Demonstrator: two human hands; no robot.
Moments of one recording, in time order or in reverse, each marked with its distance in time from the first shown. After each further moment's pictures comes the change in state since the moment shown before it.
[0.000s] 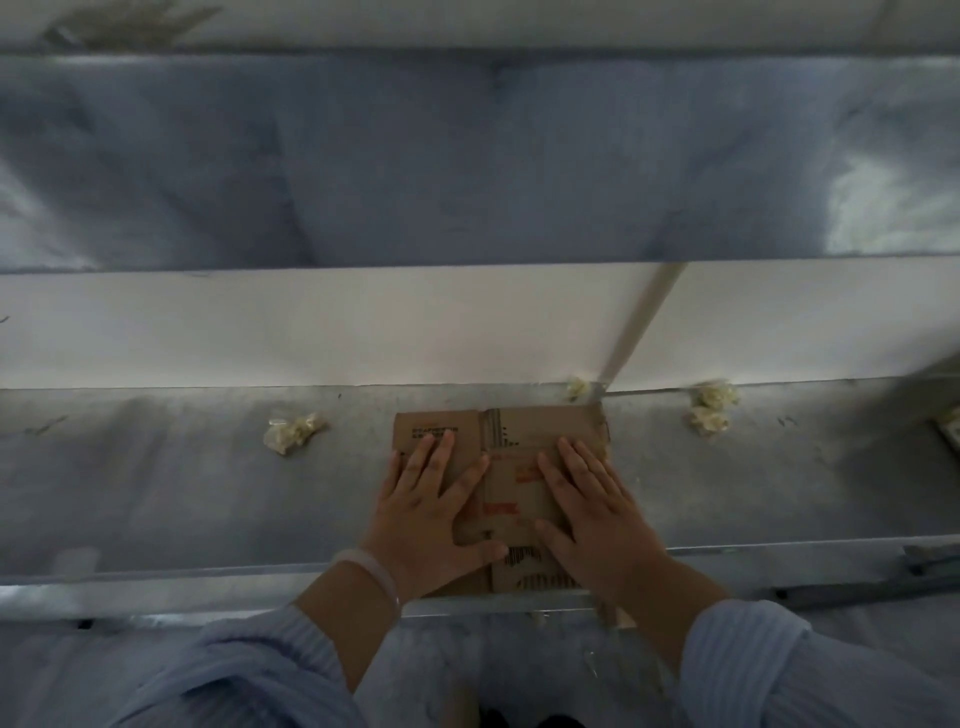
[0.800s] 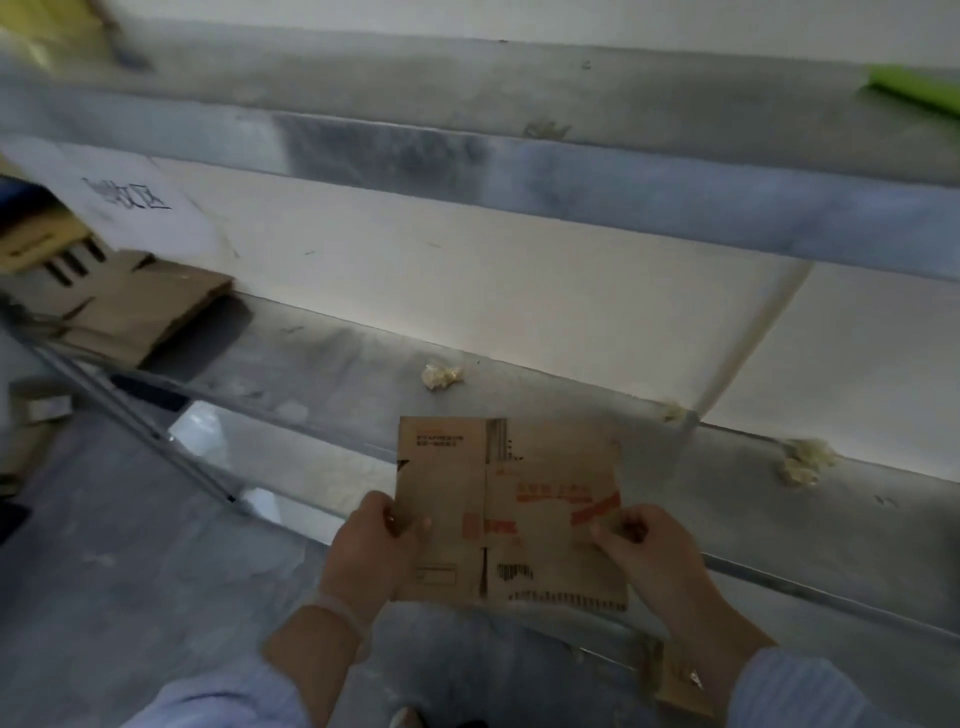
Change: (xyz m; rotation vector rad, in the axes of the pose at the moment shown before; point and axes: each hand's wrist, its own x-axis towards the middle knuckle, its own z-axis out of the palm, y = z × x) left_hand -0.182 0.006 -0.037 -0.698 0.269 -0.962; right_hand -0.057 -0.051 -0.033 0.705 -0.062 0.365
